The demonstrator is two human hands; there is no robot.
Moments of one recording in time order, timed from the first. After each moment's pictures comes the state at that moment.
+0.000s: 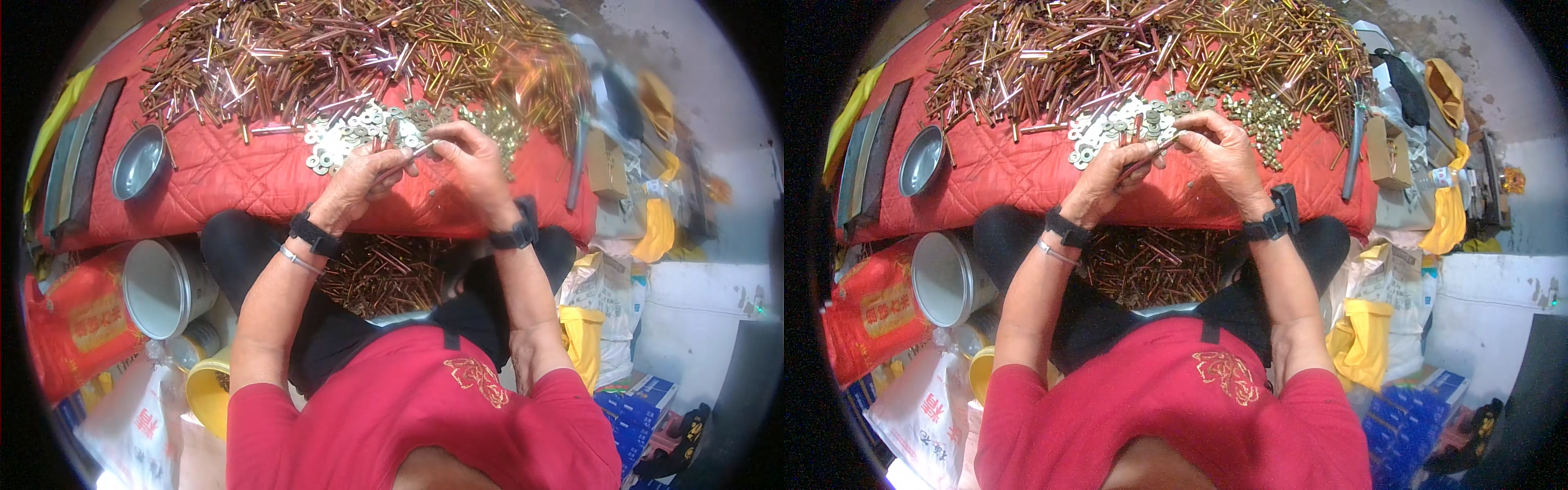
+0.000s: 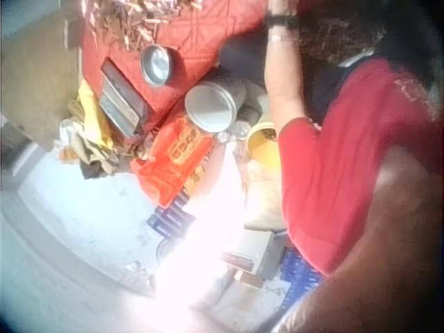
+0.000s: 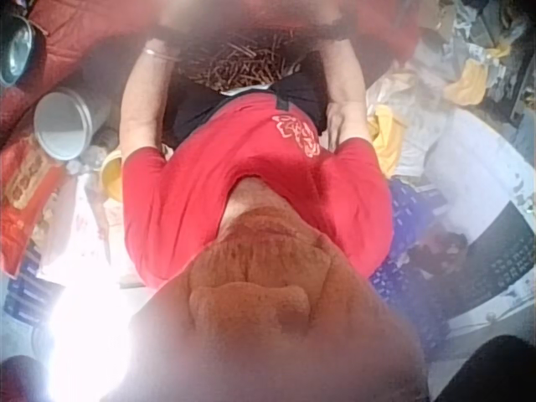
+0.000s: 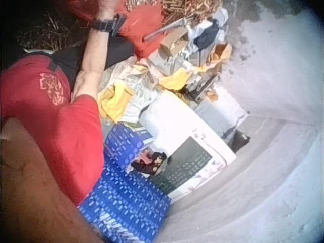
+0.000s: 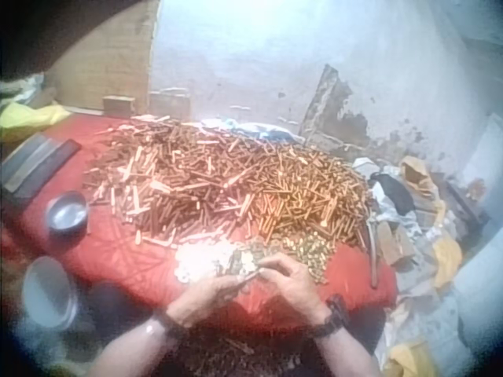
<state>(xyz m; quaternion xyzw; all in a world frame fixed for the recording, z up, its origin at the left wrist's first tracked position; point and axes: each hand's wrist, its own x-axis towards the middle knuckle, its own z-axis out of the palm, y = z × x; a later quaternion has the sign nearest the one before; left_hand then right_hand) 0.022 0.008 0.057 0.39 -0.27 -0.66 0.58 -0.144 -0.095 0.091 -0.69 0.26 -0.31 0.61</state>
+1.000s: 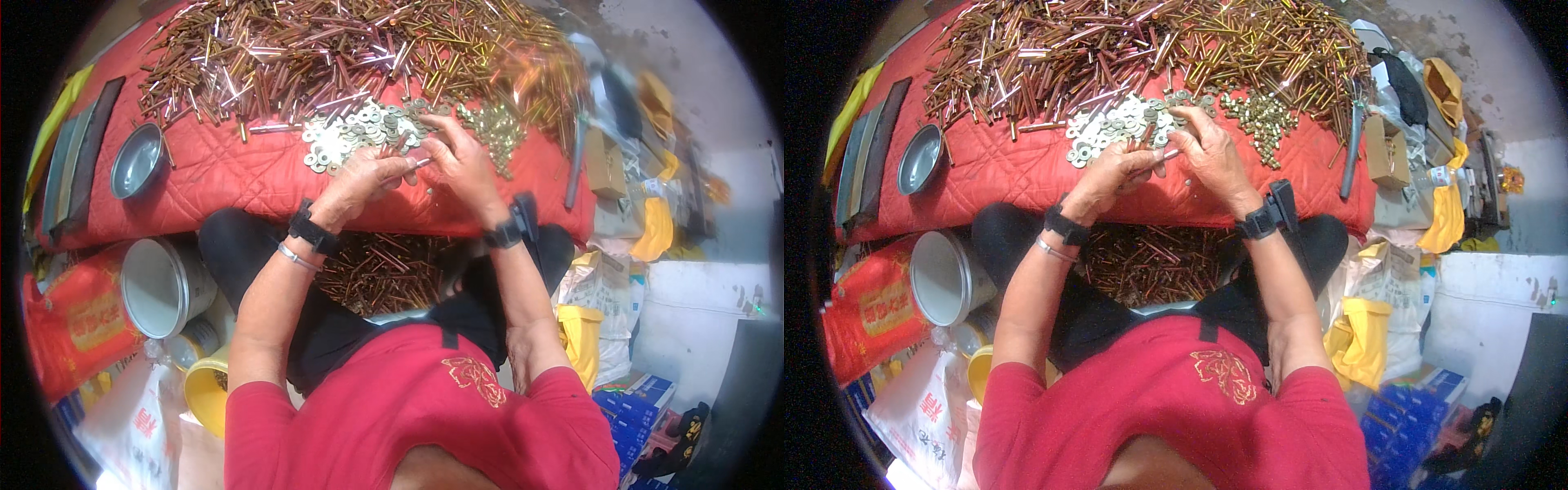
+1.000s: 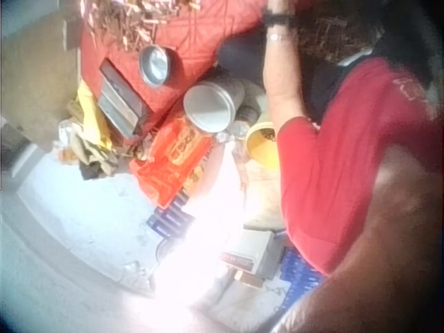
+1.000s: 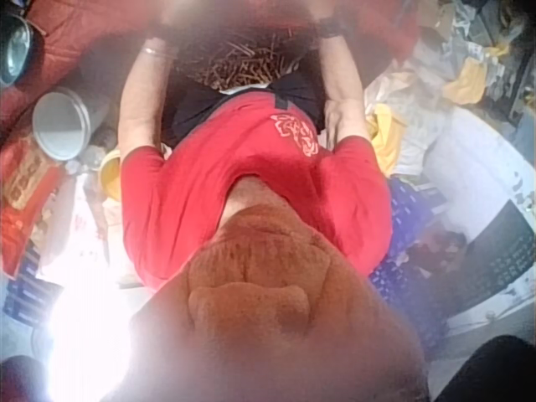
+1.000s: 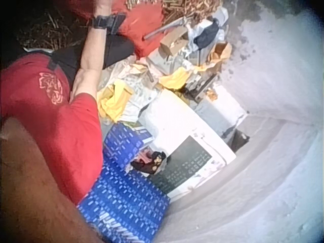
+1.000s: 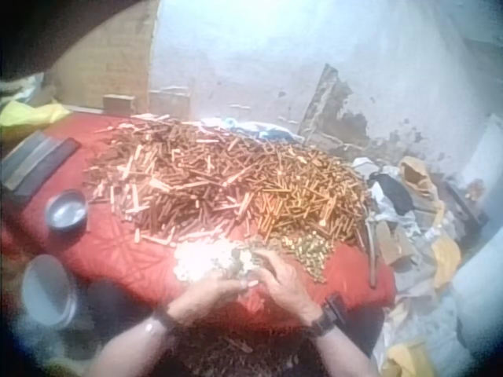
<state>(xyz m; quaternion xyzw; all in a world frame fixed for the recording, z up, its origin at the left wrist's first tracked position) 0.019 0.006 0.051 0.47 -0.33 -0.63 0.53 -0.139 -0.092 0.087 -0.85 0.26 -0.29 0.35</state>
